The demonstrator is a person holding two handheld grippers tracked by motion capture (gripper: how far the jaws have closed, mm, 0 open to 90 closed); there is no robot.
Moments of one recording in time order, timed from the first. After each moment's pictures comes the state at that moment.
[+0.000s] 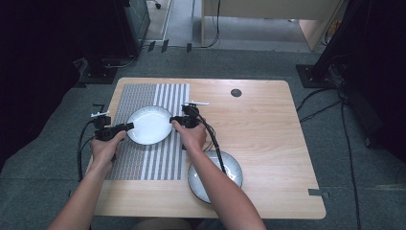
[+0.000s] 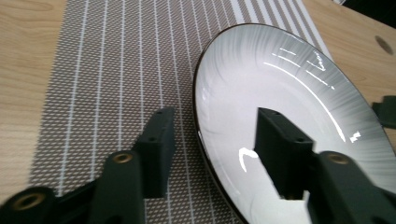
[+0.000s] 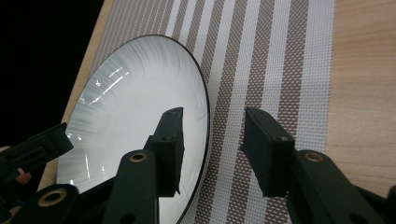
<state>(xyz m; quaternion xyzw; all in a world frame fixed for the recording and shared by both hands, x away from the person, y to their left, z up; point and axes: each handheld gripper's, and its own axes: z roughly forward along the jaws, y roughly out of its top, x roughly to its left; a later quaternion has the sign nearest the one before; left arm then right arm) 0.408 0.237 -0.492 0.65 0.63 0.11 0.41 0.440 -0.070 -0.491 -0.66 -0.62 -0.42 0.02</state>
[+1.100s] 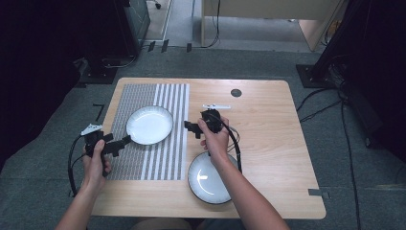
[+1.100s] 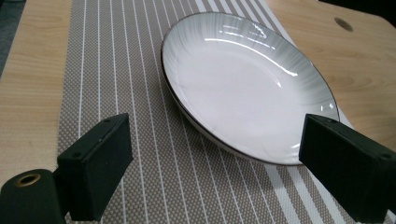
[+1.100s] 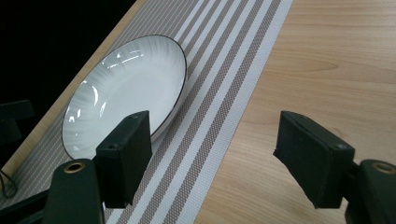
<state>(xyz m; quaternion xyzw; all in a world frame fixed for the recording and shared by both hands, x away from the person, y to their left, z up) 0.337 0.238 -0.477 0.68 0.57 0.15 0.44 0.393 -0.142 -0.460 -0.55 -0.70 -0.46 -0.05</state>
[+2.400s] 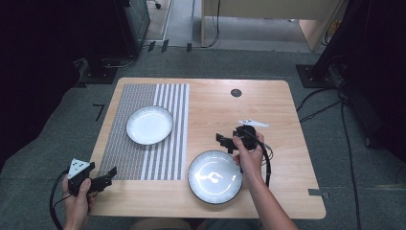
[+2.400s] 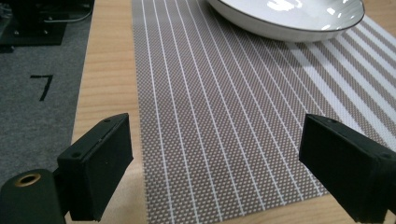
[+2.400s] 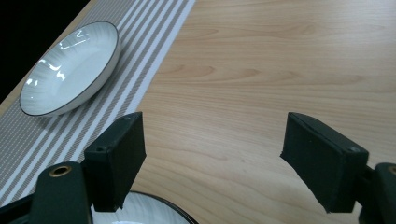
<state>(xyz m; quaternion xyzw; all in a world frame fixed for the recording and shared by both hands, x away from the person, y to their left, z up) 0.237 0.268 -0.504 0.70 0.56 0.23 0.39 0.328 -0.241 -0.463 -0.59 -0.67 -0.44 -0.10</state>
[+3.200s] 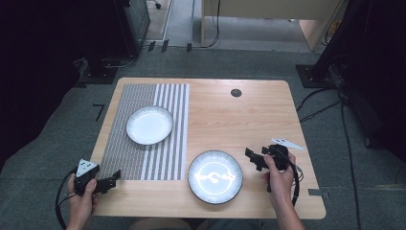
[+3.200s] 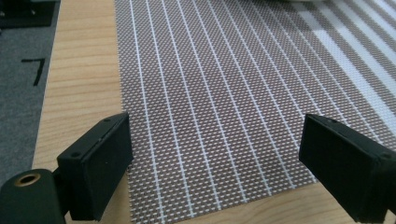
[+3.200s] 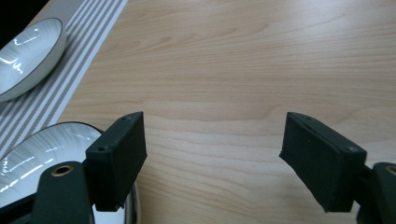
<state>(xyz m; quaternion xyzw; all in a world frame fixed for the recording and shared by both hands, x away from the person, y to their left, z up) 0.243 0.262 -0.517 0.72 0.56 0.21 0.35 0.268 -0.321 -0.481 -0.64 -0.63 -0.42 -0.13</state>
